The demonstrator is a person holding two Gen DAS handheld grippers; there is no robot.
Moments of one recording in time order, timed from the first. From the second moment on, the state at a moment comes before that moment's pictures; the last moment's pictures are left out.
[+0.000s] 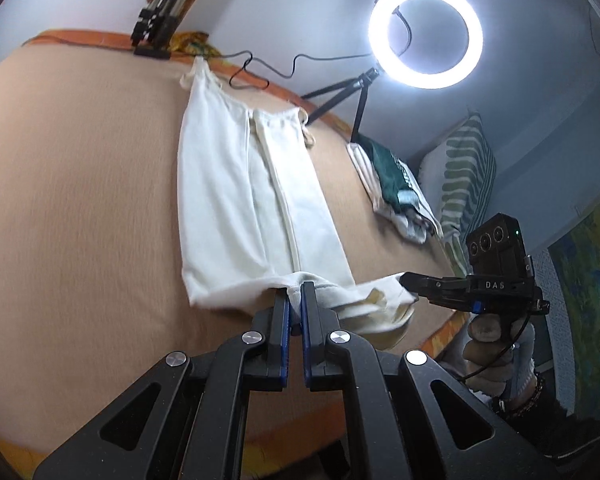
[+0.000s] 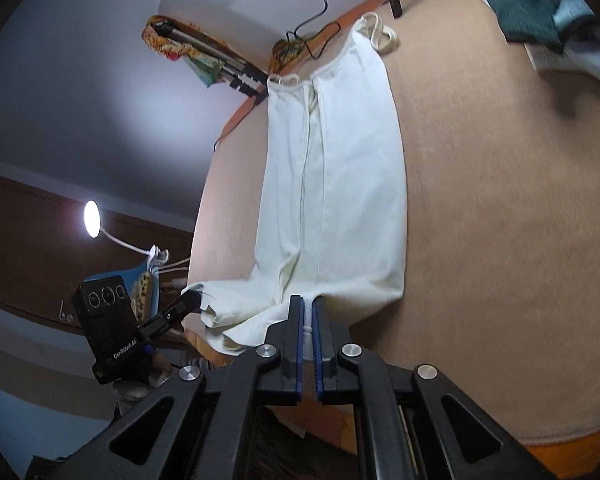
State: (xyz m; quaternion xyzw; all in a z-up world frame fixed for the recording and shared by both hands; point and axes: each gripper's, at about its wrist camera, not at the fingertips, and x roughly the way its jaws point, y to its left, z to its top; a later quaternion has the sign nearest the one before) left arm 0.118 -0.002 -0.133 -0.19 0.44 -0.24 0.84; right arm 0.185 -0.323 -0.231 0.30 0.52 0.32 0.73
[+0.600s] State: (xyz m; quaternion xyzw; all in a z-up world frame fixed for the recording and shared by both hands) left arm 0.212 0.007 -0.160 -0.19 0.46 -0.20 0.84; right arm 0.298 -0.309 -0.266 0.32 0.55 0.25 0.73
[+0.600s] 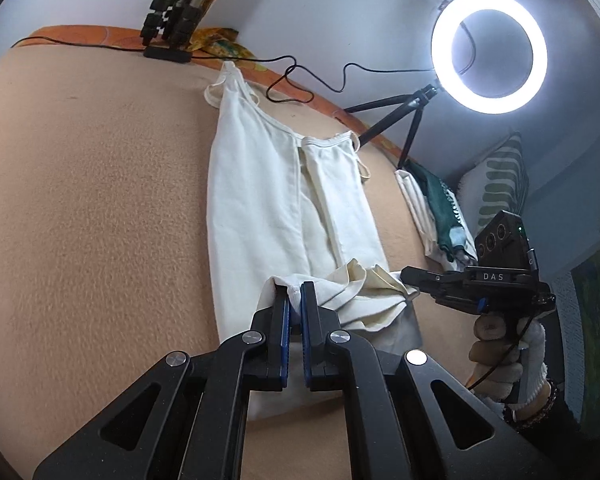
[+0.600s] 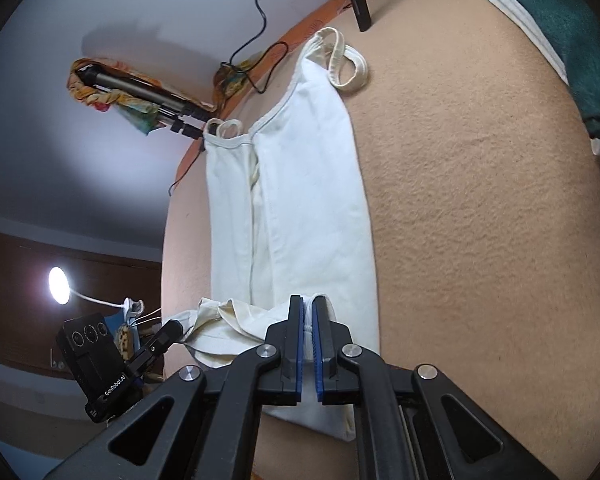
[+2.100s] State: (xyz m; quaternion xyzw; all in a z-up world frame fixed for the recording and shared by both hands) left arm 0.221 -0.028 -0.178 0.01 0.44 -0.20 0.88; right arm 0.301 -0.266 -0.243 0.07 0.47 0.25 0.84
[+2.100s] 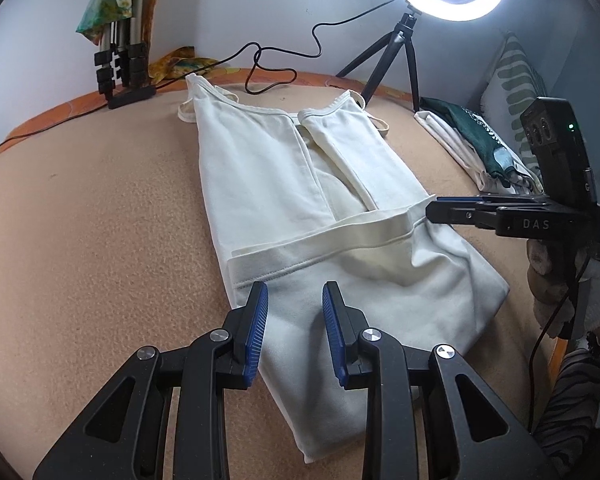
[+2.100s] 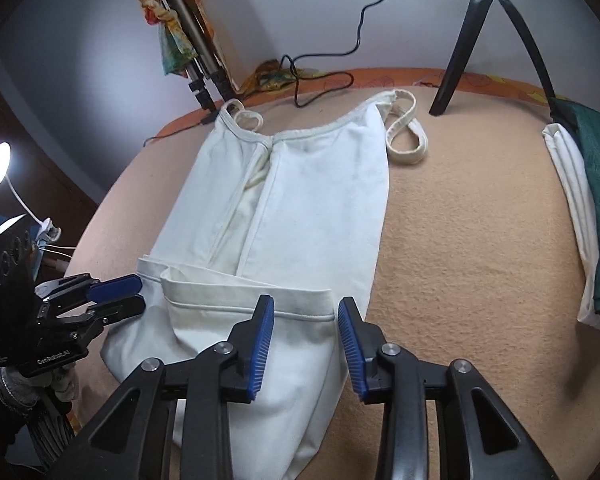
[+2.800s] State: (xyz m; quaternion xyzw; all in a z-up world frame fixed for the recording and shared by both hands) left arm 0.216 -0.021 -0.177 0.05 0.41 -0.13 0.90; right arm 0.263 -0.265 -0.213 0.02 0.42 0.26 0.87
